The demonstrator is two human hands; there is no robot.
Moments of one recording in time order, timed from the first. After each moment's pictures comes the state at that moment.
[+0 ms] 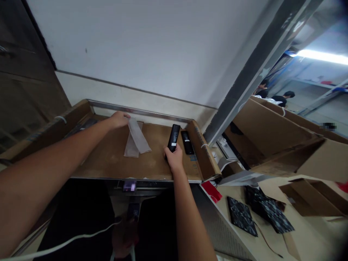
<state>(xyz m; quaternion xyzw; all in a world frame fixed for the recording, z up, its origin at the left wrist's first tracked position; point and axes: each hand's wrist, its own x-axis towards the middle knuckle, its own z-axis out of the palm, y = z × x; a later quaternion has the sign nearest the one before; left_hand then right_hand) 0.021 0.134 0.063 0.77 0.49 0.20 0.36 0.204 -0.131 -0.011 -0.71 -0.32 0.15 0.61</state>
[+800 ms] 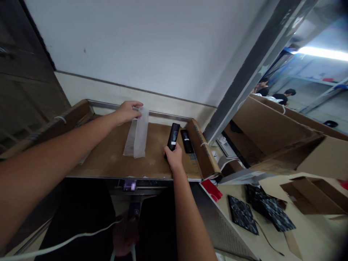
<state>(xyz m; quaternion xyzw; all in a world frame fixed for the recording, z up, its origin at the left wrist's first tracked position) 0.049 0.080 0.123 0.74 0.35 0.34 0.47 0.205 -0.131 -0.011 -0.71 -0.31 0.16 0.61</state>
